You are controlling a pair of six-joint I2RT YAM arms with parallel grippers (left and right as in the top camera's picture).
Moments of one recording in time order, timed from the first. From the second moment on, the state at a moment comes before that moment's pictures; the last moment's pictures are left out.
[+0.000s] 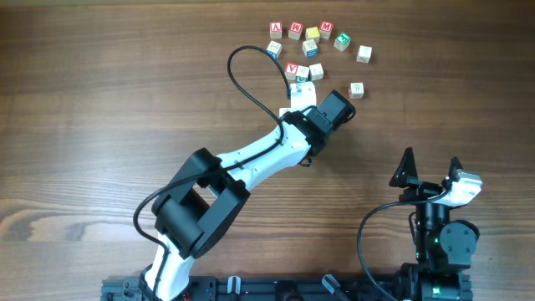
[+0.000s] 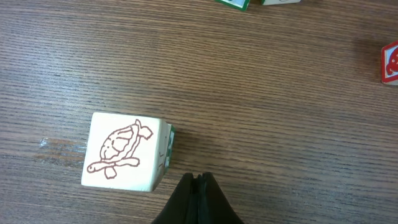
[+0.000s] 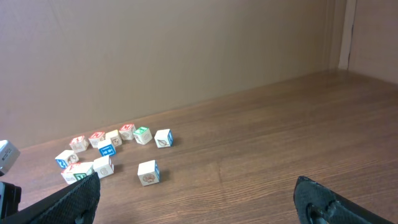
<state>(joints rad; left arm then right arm) -0.82 2.08 1.46 -0.52 -0.45 -0.84 -0.09 0.04 0.01 0.01 0.05 0.21</state>
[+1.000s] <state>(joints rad) -0.82 2.08 1.46 -0.52 -0.50 -0.88 -0.09 0.04 0.01 0.01 0.05 0.21</state>
